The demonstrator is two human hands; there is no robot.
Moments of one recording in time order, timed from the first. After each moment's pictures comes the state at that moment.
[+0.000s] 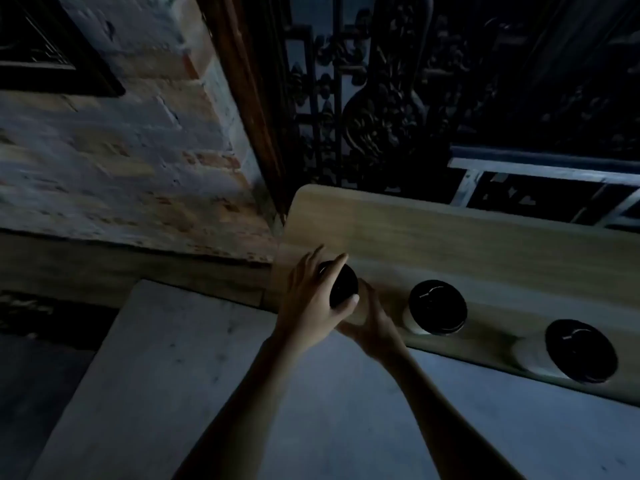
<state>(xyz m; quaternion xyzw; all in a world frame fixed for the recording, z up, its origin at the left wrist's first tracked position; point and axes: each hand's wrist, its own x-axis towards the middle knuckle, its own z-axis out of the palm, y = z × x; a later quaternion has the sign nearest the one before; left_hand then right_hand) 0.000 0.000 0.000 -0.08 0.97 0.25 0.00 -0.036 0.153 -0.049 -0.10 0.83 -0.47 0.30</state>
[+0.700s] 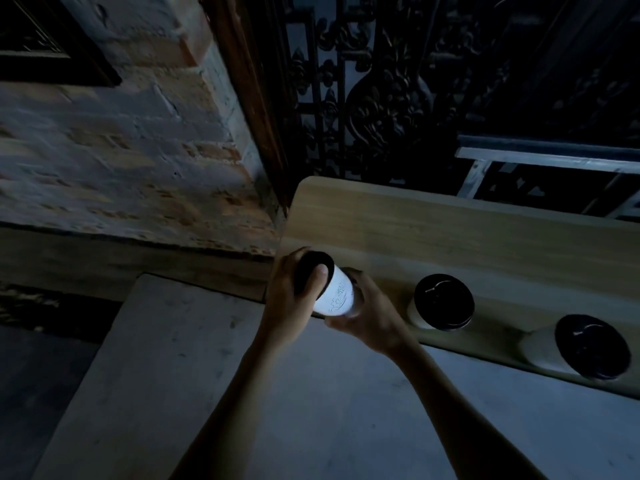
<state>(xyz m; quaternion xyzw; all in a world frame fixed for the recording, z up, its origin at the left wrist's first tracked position) 0.016 -0.019 0.015 -0.24 0.83 0.51 -0.06 -0.045 0.148 -0.026 -0.21 0.83 -0.46 0.24</state>
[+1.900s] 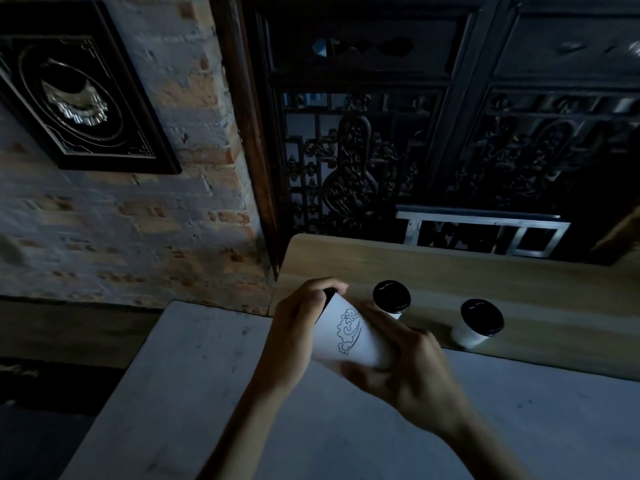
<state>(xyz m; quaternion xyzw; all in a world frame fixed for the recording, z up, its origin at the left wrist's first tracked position) 0.179 0.070 0.213 -0.05 0.73 0.66 -0.17 0.153 0.257 0.218 -0.29 0.85 -0.44 0.05</state>
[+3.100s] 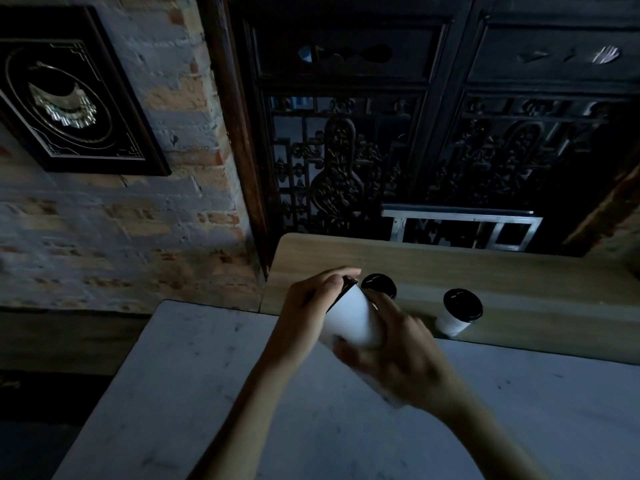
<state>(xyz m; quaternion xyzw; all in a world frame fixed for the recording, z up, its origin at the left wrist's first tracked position) 0.177 0.085 0.220 -0.02 0.72 0.68 -0.10 0.170 0.259 0.241 -0.25 0.88 -0.40 0.08</state>
